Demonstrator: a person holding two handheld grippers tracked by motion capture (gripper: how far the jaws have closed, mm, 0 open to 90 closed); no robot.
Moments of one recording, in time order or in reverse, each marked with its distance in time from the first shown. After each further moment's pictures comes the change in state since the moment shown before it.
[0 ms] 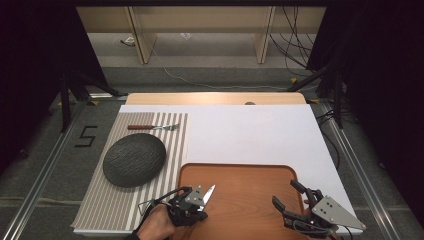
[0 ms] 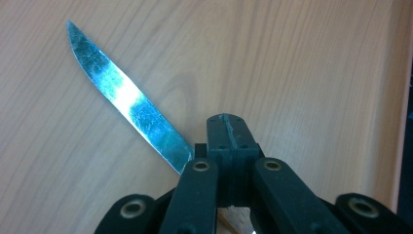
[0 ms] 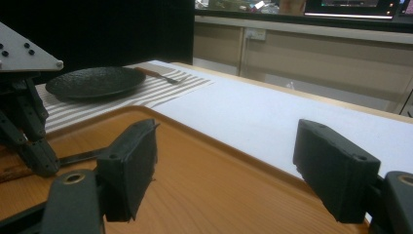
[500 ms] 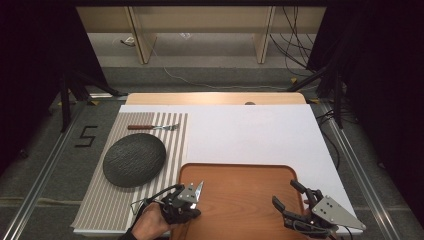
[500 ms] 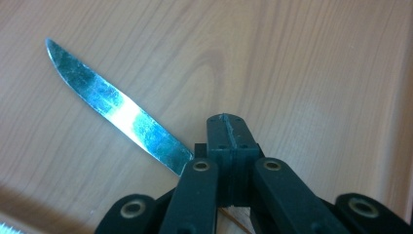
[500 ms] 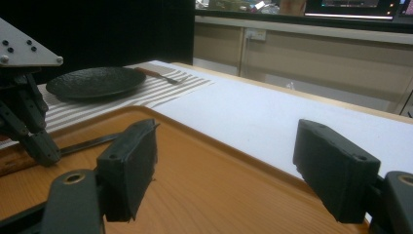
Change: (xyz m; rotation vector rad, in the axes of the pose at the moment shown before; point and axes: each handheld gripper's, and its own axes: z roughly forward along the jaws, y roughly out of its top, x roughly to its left) left arm 0.009 -0.011 -0.009 -0.002 0.031 -0.038; right arm 0.000 0.000 0.000 -0.001 0.001 -0.001
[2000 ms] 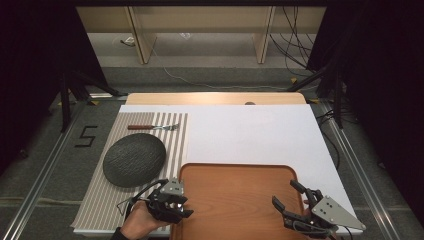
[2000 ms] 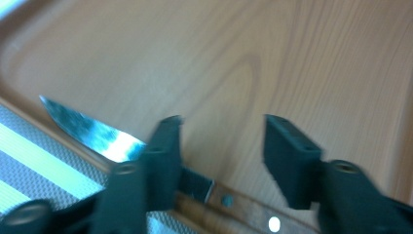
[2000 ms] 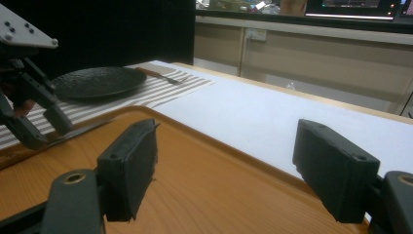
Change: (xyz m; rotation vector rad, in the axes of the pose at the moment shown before) left arm 0.015 -0.017 -0.025 -0.120 0.052 -0.100; right arm 0.000 0.000 0.000 -0.001 0.001 -0.001
